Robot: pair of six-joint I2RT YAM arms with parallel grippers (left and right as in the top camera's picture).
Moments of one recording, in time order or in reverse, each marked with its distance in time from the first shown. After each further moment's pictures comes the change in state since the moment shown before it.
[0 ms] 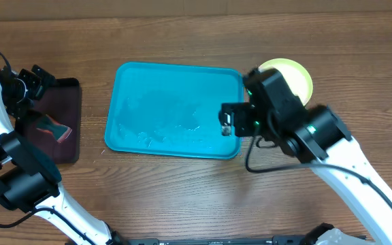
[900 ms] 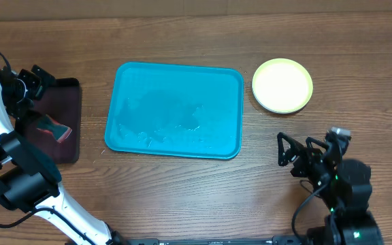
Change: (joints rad) left arm 0.000 0.000 0.000 0.000 -0.006 0.000; right arm -0.489 -0.897 -0.948 0.617 -0.205 0.001
